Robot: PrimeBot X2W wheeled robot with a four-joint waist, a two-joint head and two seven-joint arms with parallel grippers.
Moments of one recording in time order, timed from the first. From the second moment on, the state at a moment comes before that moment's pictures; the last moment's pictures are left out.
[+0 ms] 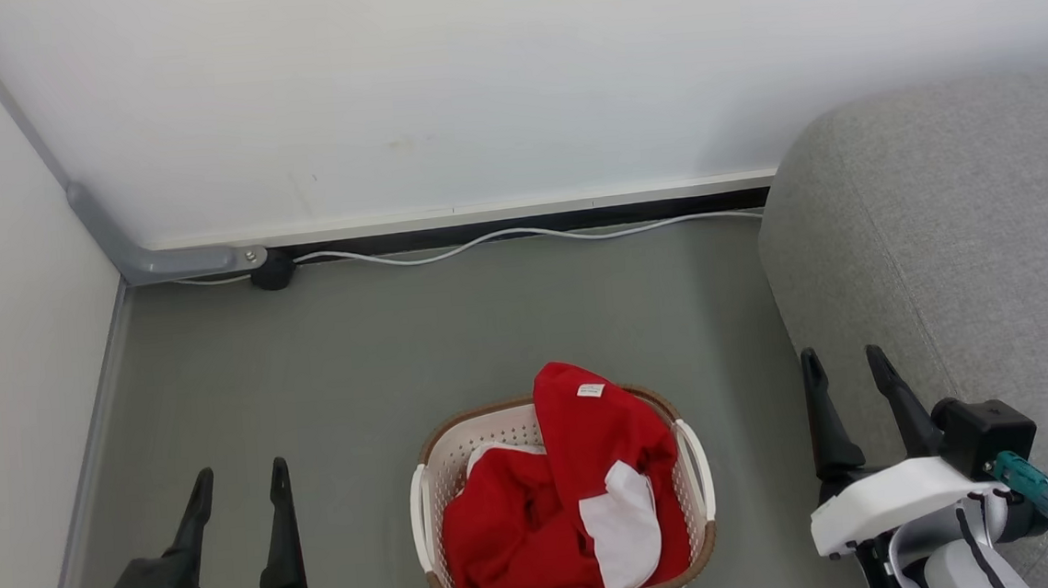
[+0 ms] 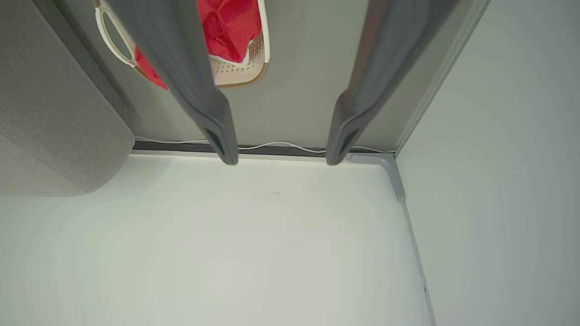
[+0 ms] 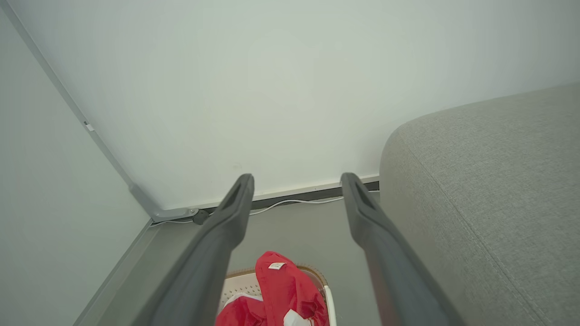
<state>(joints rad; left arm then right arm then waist) 0.11 0.06 -0.12 0.11 -0.27 -0.01 -0.24 0.07 -0.05 0.20 0.14 0.30 -0.08 -0.24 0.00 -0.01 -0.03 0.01</state>
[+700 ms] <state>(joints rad) 0.11 0.06 -0.10 0.12 -0.23 -0.01 -0.25 0.07 -0.05 0.20 0.15 0.28 -0.08 -0.25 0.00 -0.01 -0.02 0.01</state>
